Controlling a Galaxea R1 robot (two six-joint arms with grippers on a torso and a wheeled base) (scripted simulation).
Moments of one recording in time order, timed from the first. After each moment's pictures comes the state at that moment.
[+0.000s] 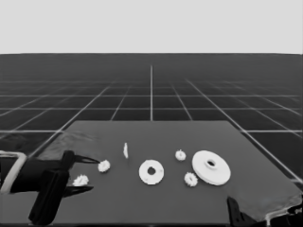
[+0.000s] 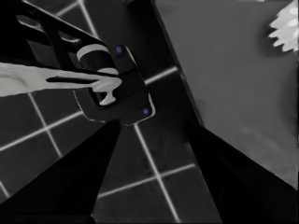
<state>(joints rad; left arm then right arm) -0.28 1.75 -0.35 0.24 0.72 0.35 -0.40 1.77 -0.33 -0.62 -1.16 0.31</state>
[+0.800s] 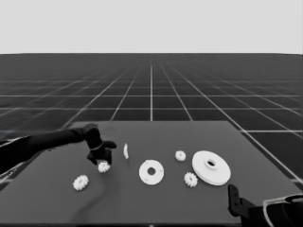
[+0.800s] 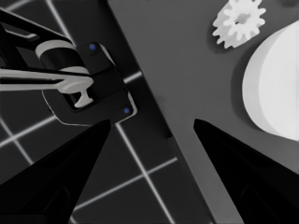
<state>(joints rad) 0.10 2.44 -1.51 0.23 1.40 -0.94 -0.35 1.76 -0.39 -0.70 -1.18 0.32</state>
